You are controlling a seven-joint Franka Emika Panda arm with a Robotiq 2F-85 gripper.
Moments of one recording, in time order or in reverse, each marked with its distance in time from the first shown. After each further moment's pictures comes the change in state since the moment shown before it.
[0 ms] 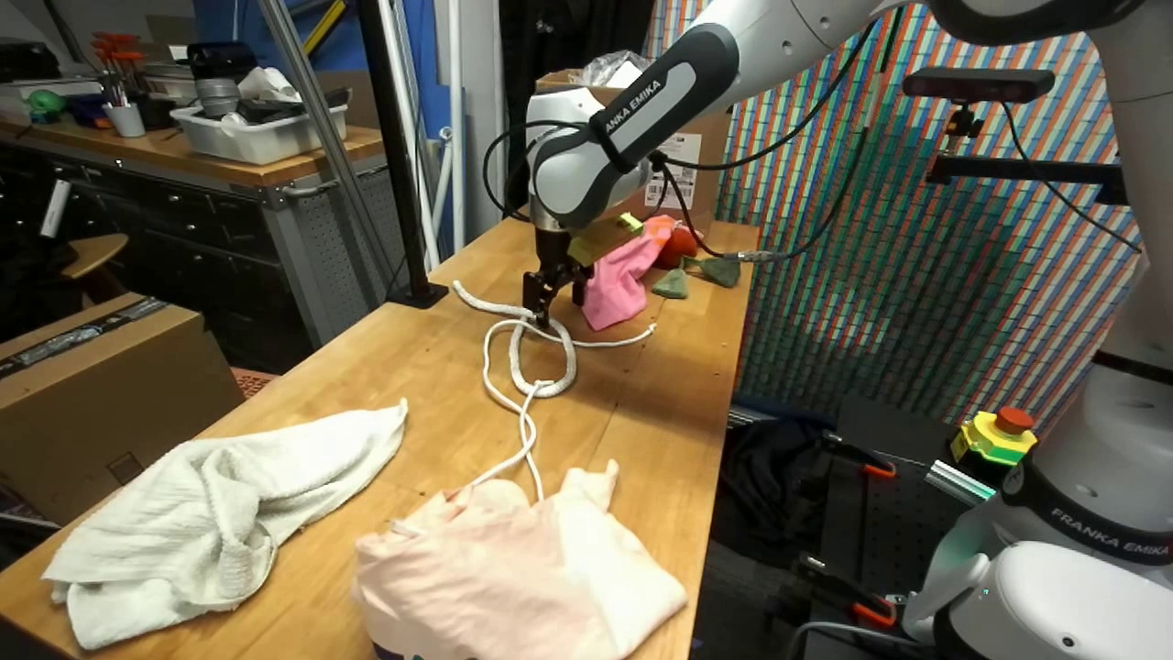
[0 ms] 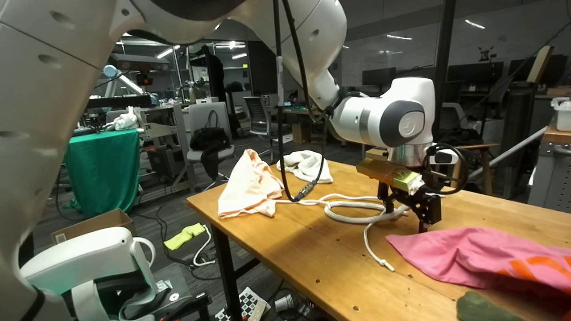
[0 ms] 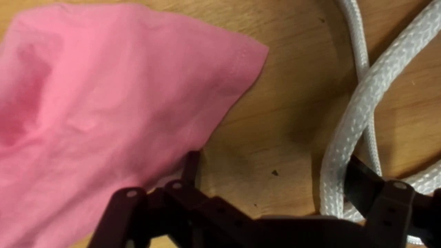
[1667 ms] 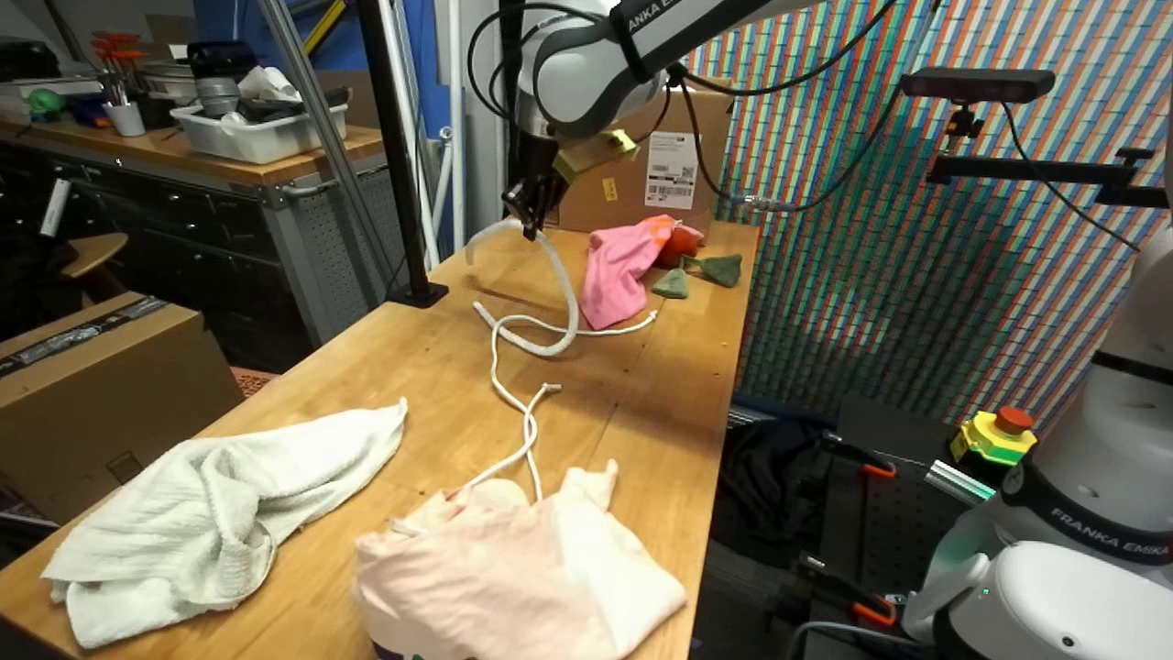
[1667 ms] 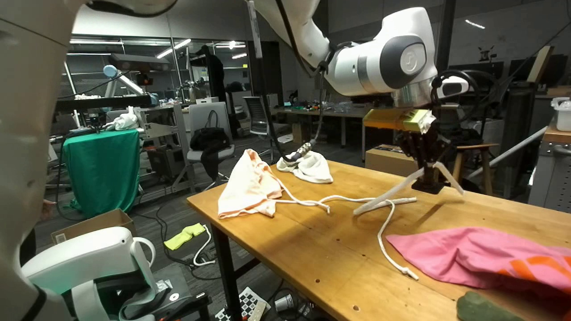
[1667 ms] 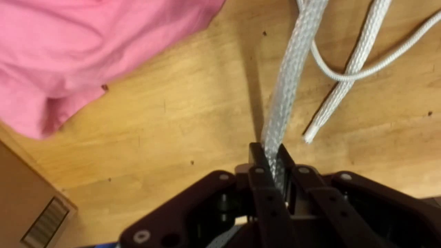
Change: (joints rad) arm 0.024 -0.163 -0.018 0.036 -0.075 0.050 0.050
